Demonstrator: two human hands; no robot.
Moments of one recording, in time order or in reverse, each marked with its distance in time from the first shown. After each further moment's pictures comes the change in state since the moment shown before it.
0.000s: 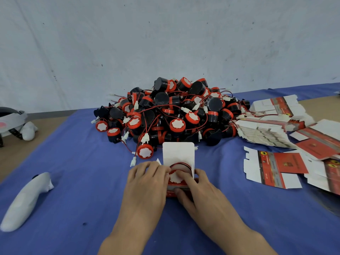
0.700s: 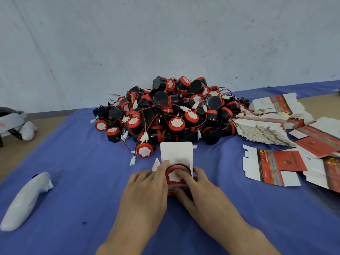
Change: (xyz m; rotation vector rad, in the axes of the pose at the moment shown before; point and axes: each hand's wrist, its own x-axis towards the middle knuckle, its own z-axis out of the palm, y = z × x) left_hand -0.009 0.007 -0.013 -0.052 -0.034 -0.016; right_hand 0.000 0.003 0.000 -0.012 -0.003 -0.027
